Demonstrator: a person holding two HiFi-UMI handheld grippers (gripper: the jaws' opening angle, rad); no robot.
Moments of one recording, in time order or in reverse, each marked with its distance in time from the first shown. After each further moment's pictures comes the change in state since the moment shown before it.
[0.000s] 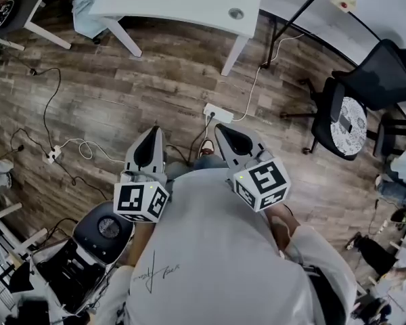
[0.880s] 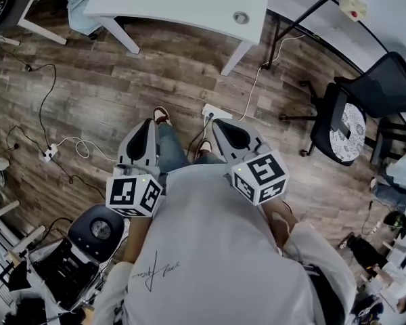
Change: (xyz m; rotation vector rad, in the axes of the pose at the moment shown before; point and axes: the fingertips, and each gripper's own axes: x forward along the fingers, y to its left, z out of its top) left arm 0.057 0.044 0.019 -0.020 0.021 0.025; right arm 0.059 -0.034 0.015 0.037 0.061 0.017
